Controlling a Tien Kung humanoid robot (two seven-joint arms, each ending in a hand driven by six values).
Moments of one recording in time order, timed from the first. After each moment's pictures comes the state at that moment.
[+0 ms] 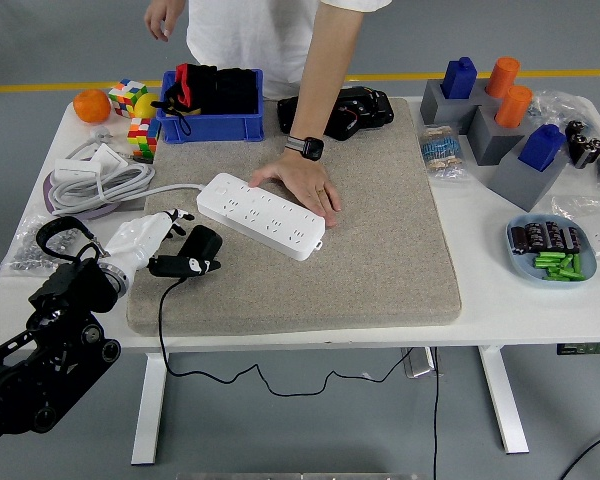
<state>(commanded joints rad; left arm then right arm) -0.36 0.26 -0.94 -1.20 2.00 0.08 0.31 0.09 -0.25 0.86 0.27 -0.81 -0.12 -0.10</state>
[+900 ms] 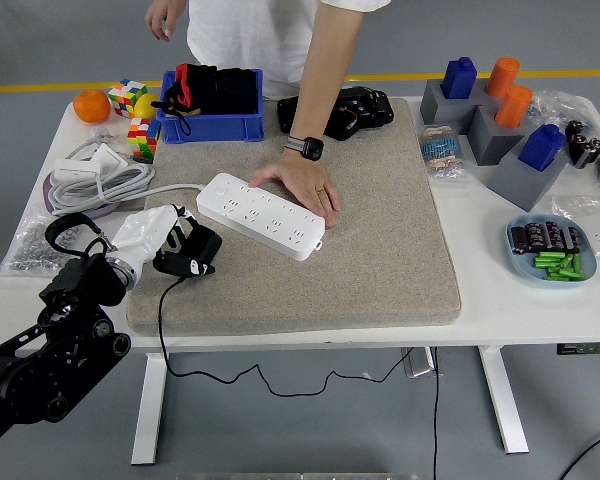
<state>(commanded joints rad) -0.40 0.25 -0.91 -1.14 1.99 0.15 0.30 0.10 -0.25 0.86 0.27 -0.81 -0.12 -0.10</state>
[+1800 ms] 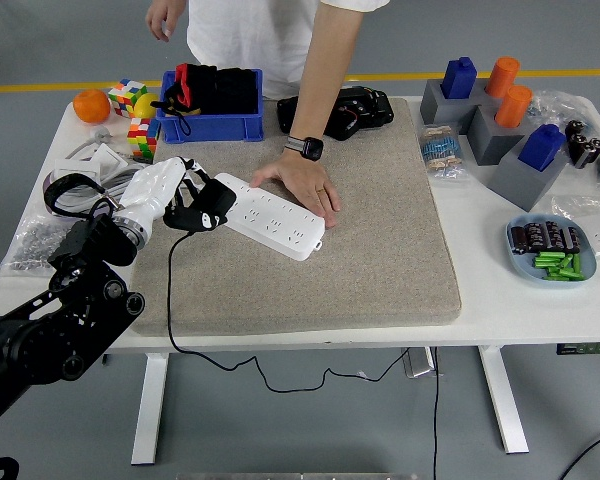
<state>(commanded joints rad) -0.54 0.19 -0.92 -1.08 1.93 0.21 0.30 0.10 -0.26 0.84 0.27 -0.80 -0.12 -0.10</state>
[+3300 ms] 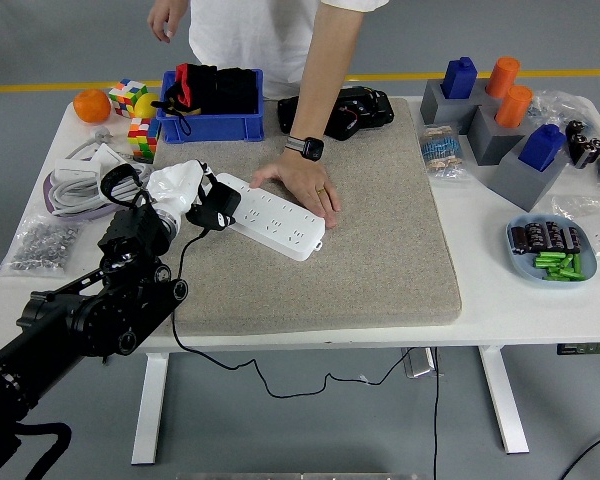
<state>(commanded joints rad) -0.68 0.05 -0.84 -0.80 2.02 0.23 0.40 0.10 -0.26 0.82 0.27 -0.79 -0.12 -0.10</state>
